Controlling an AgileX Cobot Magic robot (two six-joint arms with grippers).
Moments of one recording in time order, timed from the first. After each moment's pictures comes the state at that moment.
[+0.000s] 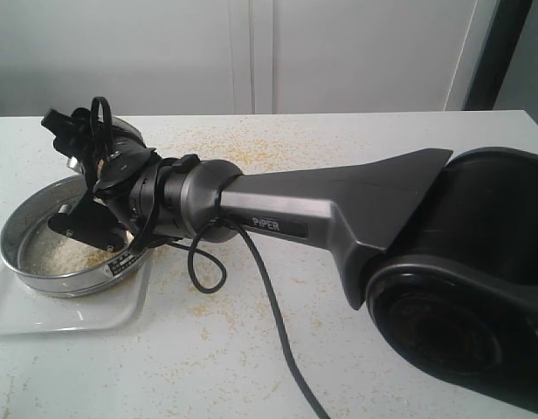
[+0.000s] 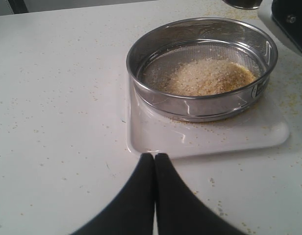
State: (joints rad) left arm -0.03 0.00 0.02 -0.09 0.40 0.13; right arm 0.96 2.30 -1.82 -1.73 0.41 -0.36
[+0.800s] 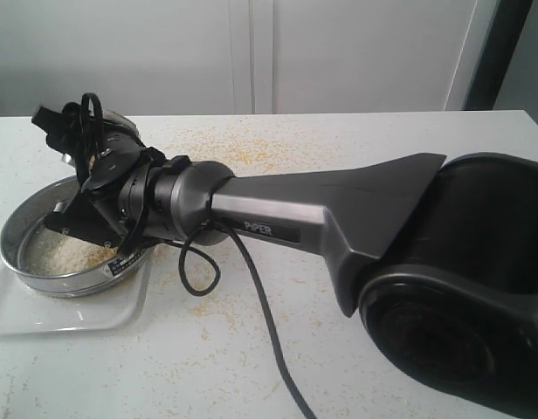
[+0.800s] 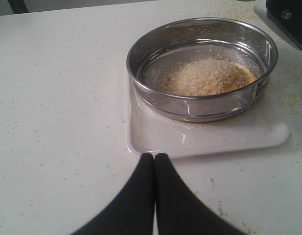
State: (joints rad) left arm -0.03 0.00 0.02 -0.09 0.40 0.13; right arm 0.98 2.31 -1.85 -1.73 0.46 -0.42
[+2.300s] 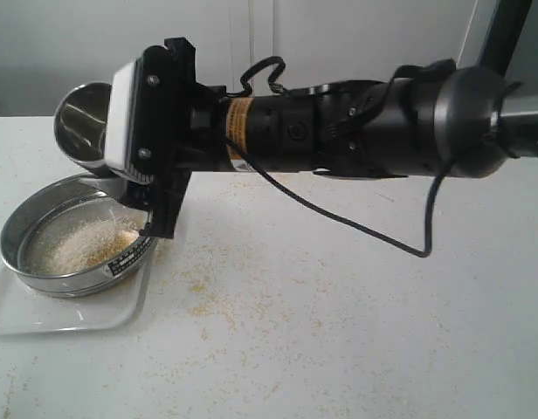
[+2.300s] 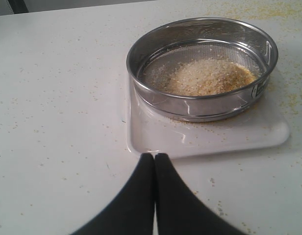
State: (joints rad) left arm -0.03 0.00 0.02 -0.09 0.40 0.13; right arm 0.69 1.79 -1.21 -1.17 -0.65 0.26
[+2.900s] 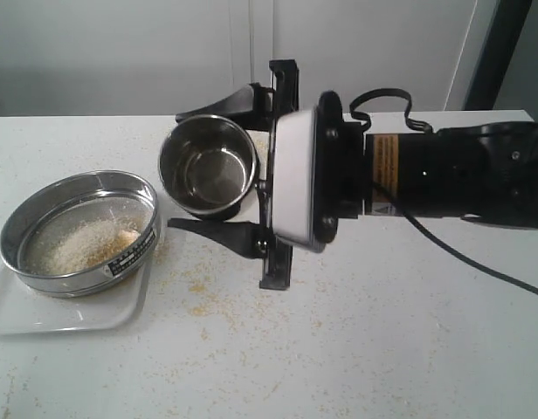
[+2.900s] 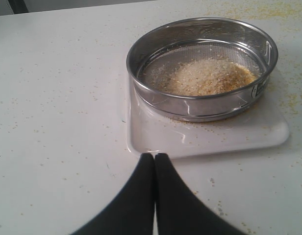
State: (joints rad) left arm -0.03 0.00 0.02 -0.09 0.40 0.13; right arm 0.49 1.55 -0.84 -1.21 -0.98 0.09
